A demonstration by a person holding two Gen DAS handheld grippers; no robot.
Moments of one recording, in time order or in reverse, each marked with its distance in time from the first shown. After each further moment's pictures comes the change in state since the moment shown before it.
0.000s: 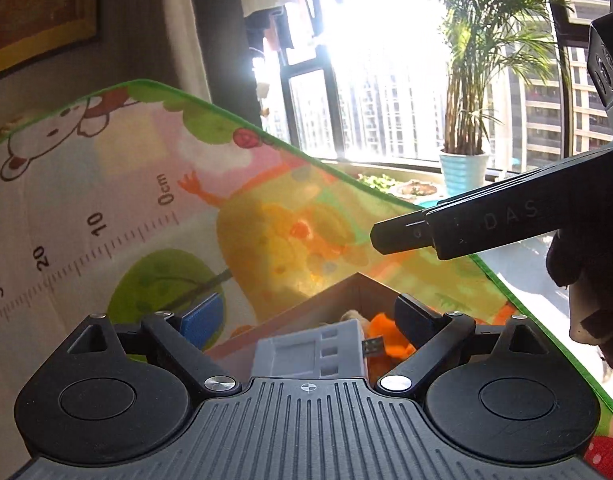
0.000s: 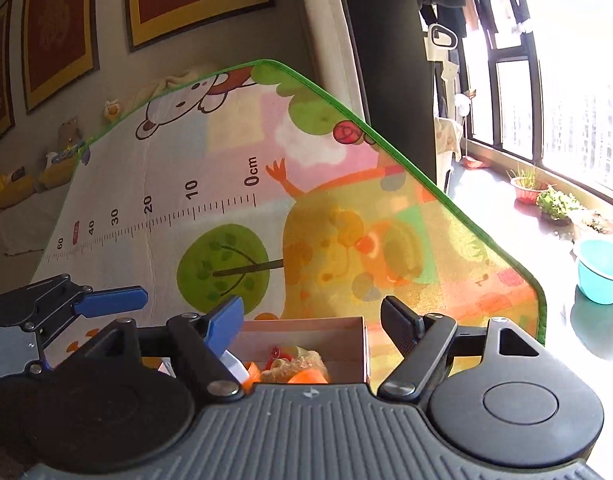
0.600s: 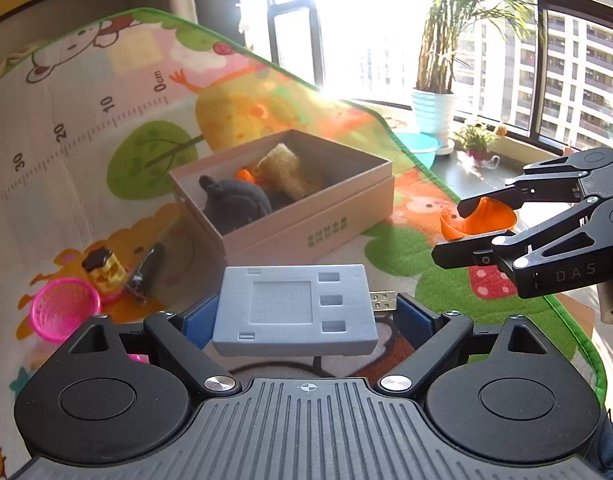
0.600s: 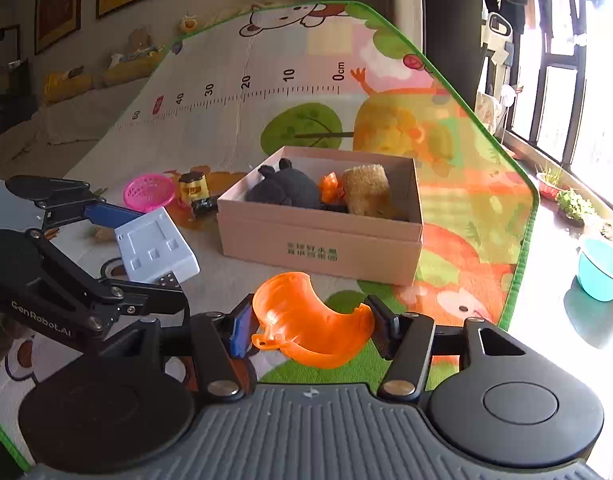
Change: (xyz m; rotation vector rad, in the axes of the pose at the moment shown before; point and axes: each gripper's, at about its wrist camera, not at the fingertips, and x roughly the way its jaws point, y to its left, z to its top) left arm -0.125 -0.051 -0.094 -0.017 0.176 -0.064; right arm -0.140 0.049 -0.135 -0.209 0.127 0.070
